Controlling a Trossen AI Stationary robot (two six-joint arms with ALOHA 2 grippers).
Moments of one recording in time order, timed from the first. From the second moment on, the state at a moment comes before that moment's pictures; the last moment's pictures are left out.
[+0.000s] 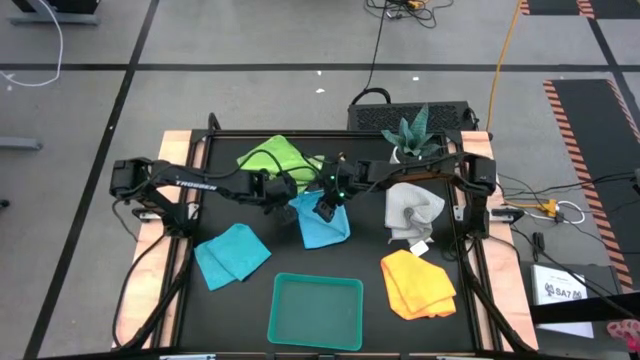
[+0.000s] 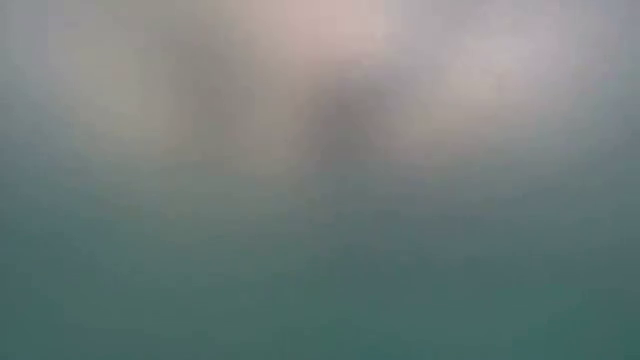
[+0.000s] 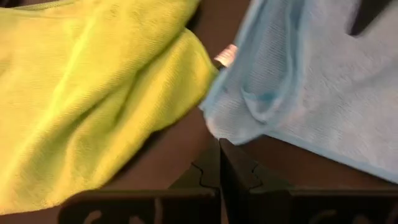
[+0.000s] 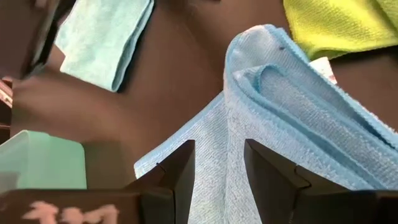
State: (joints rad) left arm 0.14 1.54 0.96 -0.57 -0.26 -0.42; right arm -0.22 1.90 1.24 -0.20 -0.33 0.43
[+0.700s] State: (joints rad) left arm 0.18 1.54 0.96 -0.52 -0.24 -0.41; right arm -0.35 1.82 1.21 -0.49 -0.24 0.30
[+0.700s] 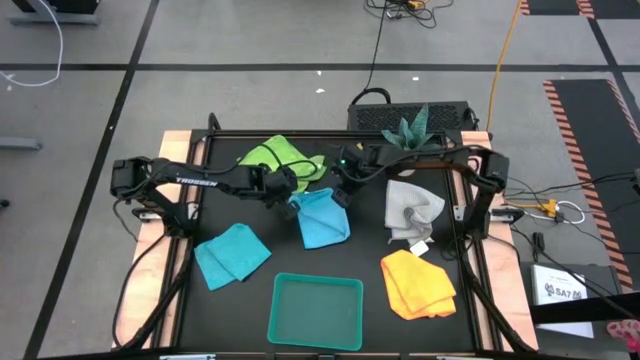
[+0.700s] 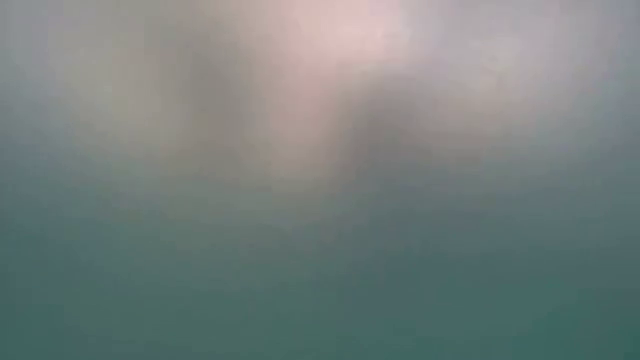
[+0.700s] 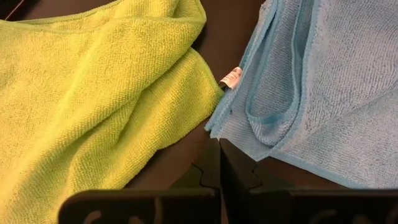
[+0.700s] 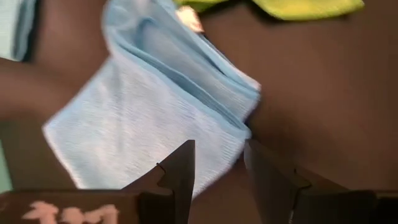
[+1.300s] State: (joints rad) left arm 0.18 1.54 0.96 -0.52 -0.23 -0.42; right arm -0.38 1.82 1.08 -0.29 -0.34 0.38
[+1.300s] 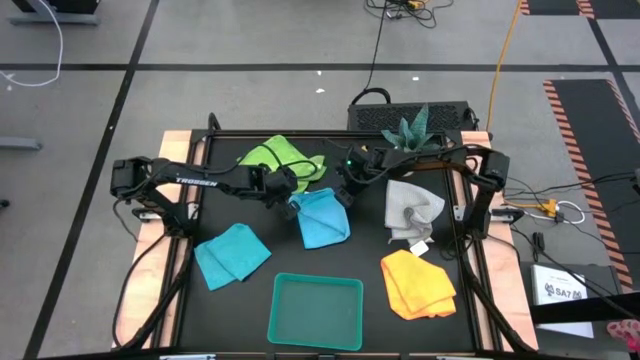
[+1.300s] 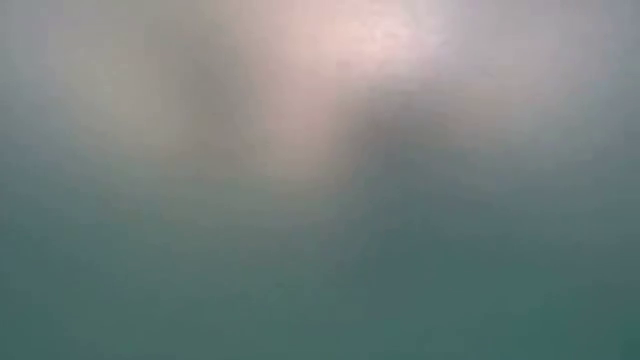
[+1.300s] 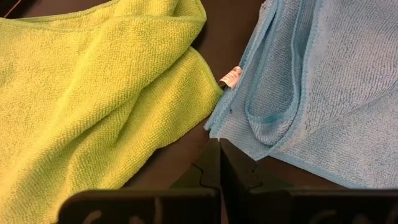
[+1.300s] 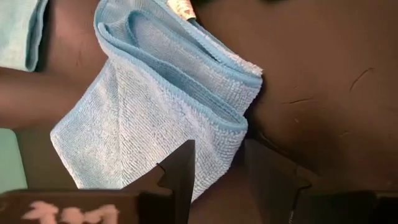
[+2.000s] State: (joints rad) left arm 0.18 1.54 0.96 -0.52 -0.23 -0.43; right arm -0.35 1.78 1.08 -0.28 -0.37 0.41
